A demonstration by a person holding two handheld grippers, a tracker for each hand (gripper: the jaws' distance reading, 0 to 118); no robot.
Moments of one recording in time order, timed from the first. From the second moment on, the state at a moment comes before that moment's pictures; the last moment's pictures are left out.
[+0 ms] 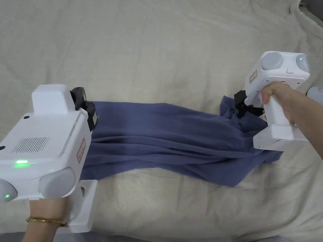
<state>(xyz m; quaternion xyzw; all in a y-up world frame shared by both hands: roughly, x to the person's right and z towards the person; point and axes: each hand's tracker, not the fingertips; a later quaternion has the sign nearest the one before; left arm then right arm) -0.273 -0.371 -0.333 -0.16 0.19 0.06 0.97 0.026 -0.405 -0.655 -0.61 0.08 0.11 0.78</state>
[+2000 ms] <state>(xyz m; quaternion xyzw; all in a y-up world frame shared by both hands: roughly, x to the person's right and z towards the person) -0.412 -0.390 -0.471 -0.46 0.16 0.16 0.86 0.069 -0.328 -0.579 -0.44 0.17 0.02 0.88</state>
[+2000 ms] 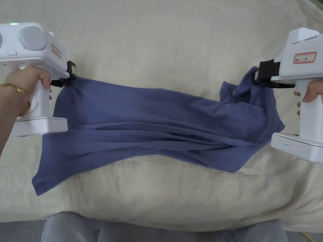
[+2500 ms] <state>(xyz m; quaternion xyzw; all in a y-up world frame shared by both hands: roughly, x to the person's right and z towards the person) -0.427 -0.200 -0.411 -0.20 0.24 0.16 0.94 0.105 -0.185 -0.565 -0.30 0.12 -0.07 0.94</state>
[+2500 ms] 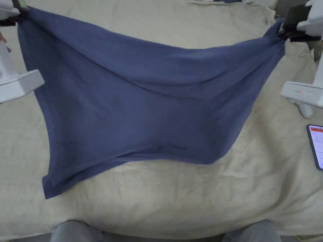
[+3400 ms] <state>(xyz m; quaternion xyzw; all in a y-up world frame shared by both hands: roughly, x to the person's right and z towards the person) -0.455 -0.007 -0.579 -0.03 0.33 0.03 0.94 0.034 0.031 -0.712 -0.09 0.01 -0.06 0.99</state>
